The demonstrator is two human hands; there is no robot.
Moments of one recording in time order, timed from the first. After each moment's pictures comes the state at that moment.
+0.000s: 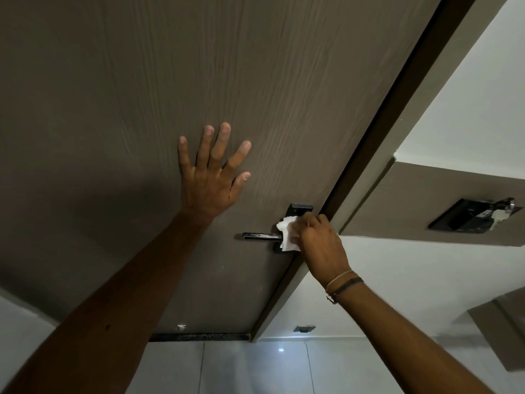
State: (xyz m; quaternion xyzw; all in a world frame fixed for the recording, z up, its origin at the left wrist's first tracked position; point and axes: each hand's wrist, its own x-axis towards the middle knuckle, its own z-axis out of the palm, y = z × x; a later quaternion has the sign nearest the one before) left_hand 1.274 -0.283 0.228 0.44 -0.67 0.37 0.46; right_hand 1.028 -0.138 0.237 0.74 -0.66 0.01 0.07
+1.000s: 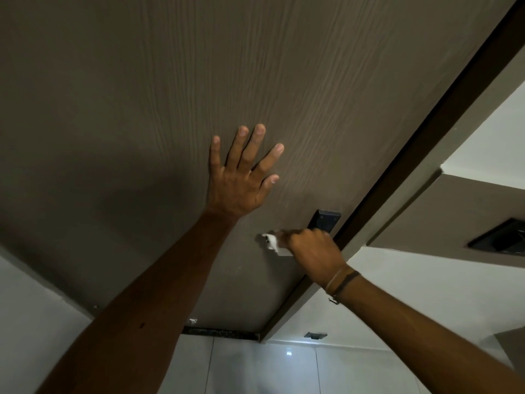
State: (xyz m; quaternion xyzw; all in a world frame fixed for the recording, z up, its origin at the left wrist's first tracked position) left_hand 1.273 -0.291 0.220 0.42 -0.66 0.37 0.49; right_hand 1.079 -0.161 0.240 0.84 -0.53 -0.09 0.08
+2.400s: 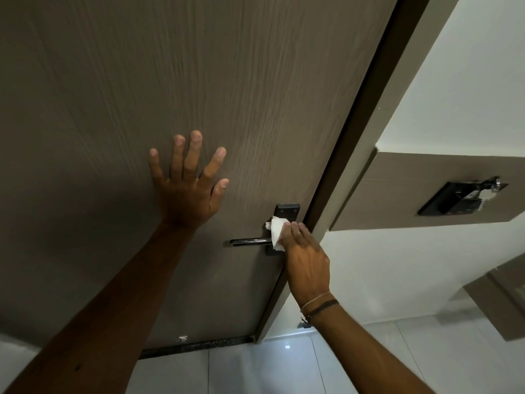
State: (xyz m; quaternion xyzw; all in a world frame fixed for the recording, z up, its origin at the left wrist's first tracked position) left_hand 1.278 -0.288 0.220 0.41 -0.66 0.38 0.50; right_hand 1.050 -0.114 0.202 0.67 -0.73 0.10 0.05
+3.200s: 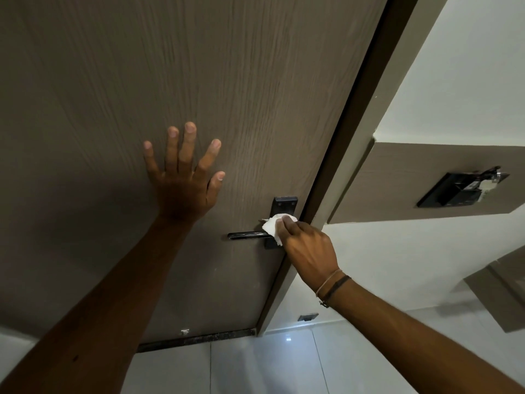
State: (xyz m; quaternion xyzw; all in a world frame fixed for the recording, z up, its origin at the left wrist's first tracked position) left_hand 1.277 -0.288 0.221 0.41 -0.66 0.38 0.51; right_hand 1.030 -0.118 0.225 0.75 -0.63 -0.03 0.19
